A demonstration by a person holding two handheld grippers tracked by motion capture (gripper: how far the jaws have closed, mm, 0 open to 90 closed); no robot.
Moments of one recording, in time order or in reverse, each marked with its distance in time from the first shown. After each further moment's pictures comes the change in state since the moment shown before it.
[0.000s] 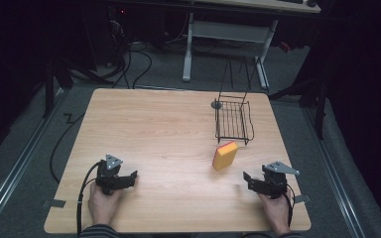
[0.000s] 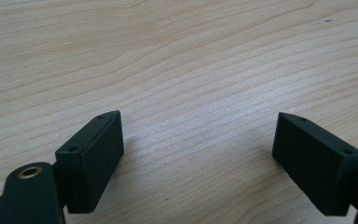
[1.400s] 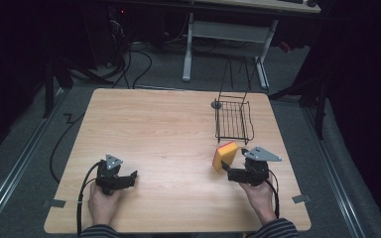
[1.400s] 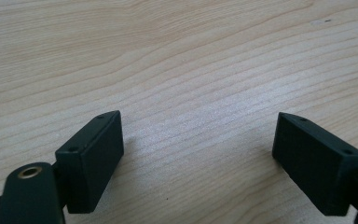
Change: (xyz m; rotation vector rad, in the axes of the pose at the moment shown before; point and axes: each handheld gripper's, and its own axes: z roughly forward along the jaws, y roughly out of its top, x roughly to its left) left arm 0.000 0.000 0.000 0.000 0.000 0.000; right arm 0.054 0.061 0.005 -0.118 0.138 -0.134
